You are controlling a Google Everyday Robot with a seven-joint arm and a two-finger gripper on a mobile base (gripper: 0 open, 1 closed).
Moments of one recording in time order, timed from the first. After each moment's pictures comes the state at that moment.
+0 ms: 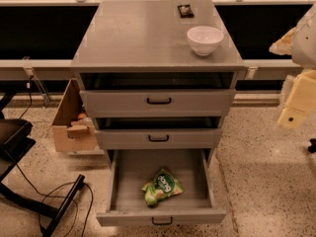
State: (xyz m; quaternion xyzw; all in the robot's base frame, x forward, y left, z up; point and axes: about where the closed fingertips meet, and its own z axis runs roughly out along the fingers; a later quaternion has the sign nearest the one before) arm 0.438 -0.217 0.976 -0.60 0.78 -0.03 0.16
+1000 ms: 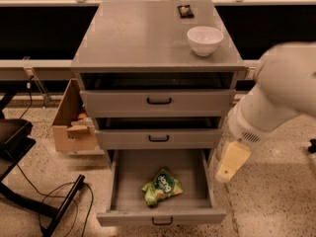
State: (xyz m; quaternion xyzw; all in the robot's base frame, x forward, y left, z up) arm 0.452 -0.177 0.793 -0.57 0.81 -0.01 0.13
